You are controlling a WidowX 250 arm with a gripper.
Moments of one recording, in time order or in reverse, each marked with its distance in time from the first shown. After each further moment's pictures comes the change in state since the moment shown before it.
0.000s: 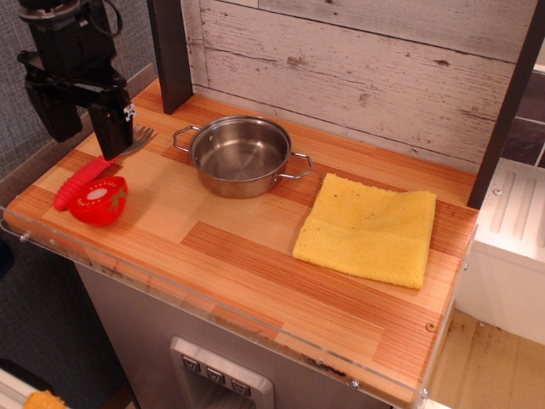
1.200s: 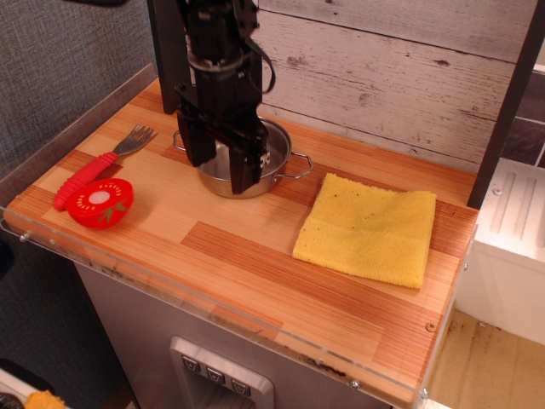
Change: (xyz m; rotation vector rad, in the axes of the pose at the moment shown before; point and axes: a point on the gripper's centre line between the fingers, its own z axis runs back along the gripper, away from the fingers) arm 0.064 -0.087 -0.051 0.030 0.000 -0.254
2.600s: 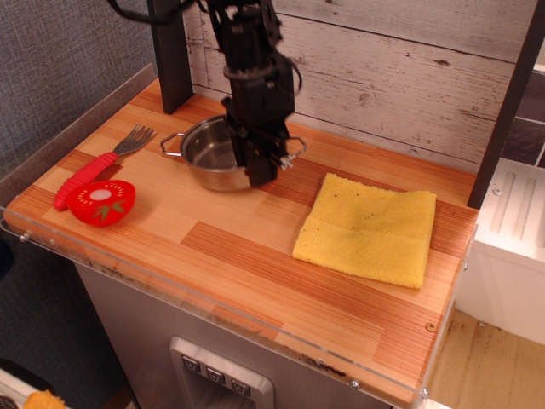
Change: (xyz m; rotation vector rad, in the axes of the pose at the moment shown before) arm 0.031 -0.006 -0.018 -0.198 -0.006 -0.264
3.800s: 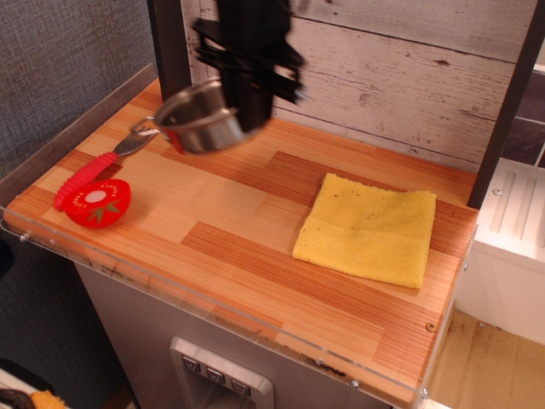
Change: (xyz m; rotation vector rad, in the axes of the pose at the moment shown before) arm -0.010 -0.058 0.081 0.176 -0.053 0.294
